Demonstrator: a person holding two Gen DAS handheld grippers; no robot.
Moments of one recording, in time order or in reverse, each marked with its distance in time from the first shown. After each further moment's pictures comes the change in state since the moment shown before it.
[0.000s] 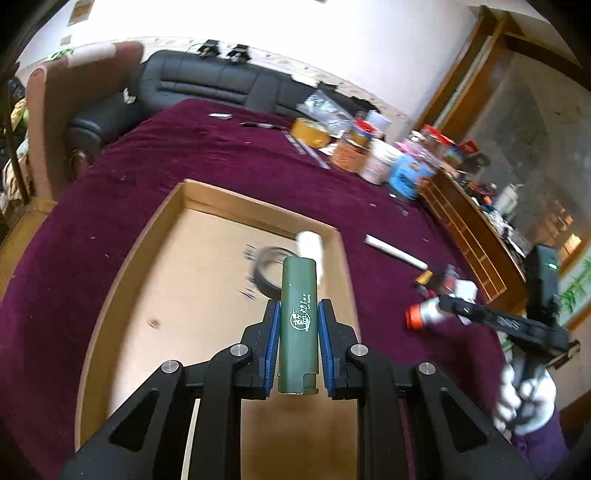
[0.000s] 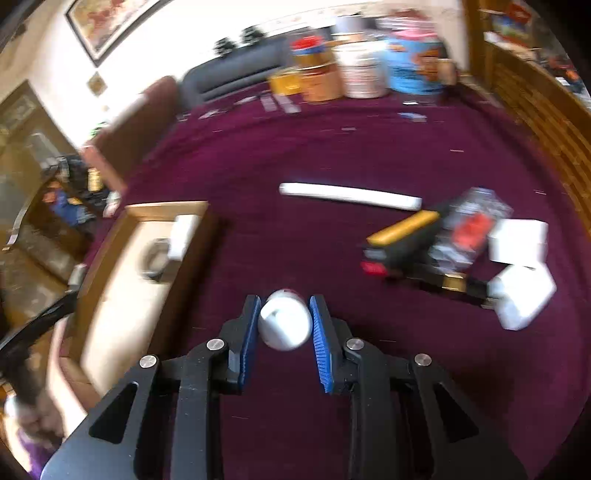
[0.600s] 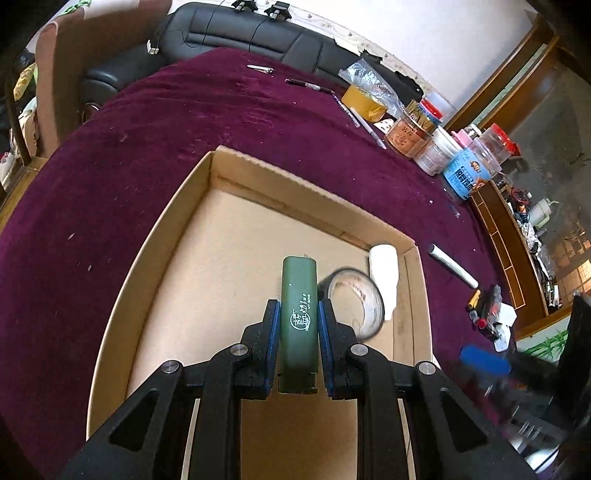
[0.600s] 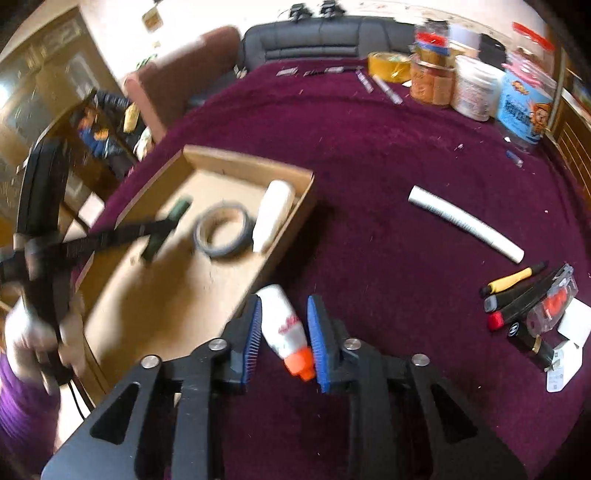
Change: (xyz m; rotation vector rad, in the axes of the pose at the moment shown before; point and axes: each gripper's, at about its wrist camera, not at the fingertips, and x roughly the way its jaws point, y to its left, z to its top) left arm 0.078 0.049 0.031 -0.107 0.153 0.061; right arm 0.057 0.074 -0.008 -0.270 0.124 -0.035
